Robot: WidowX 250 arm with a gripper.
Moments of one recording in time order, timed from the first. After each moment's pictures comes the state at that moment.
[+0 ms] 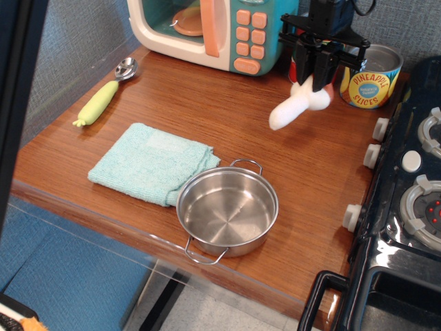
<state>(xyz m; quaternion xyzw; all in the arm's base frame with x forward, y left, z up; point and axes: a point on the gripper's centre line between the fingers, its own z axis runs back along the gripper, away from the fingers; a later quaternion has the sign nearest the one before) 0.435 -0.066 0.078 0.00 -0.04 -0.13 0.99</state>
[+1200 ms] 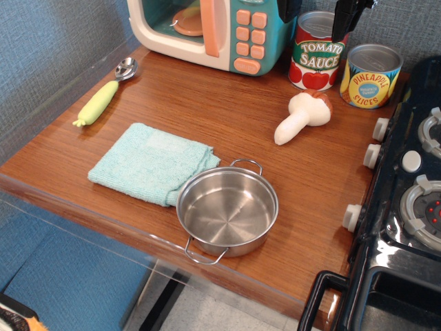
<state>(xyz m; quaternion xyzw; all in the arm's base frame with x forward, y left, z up) 0.402 -0.065 0.164 0.02 -0.11 -0.11 0.99</state>
